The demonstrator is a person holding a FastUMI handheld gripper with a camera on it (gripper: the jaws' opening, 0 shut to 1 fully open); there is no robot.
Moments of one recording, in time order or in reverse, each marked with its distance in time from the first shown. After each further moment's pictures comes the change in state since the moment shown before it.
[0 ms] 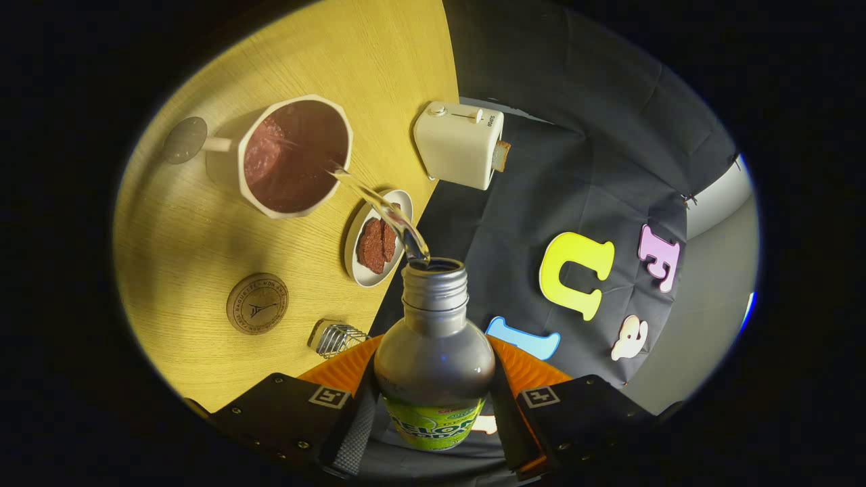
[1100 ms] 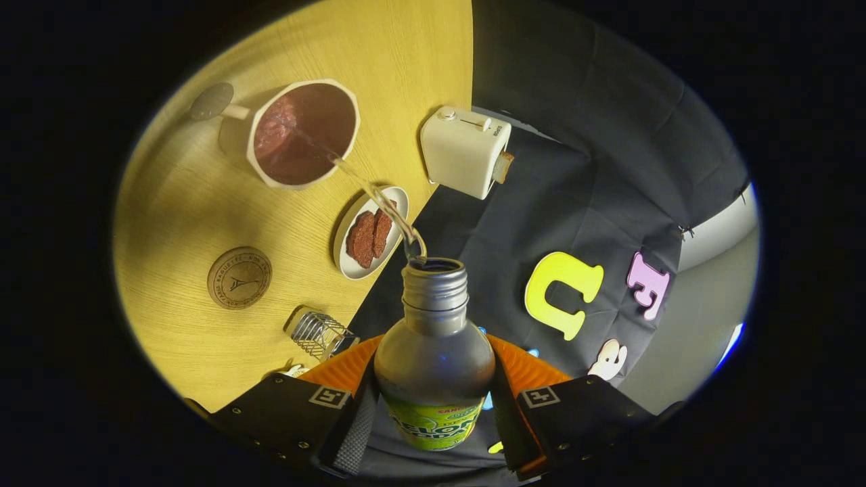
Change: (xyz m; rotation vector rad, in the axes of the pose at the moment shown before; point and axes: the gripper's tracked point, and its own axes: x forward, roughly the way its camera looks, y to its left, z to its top) arm 0.004 -0.016 -0.005 -0.134 -0.040 -0.032
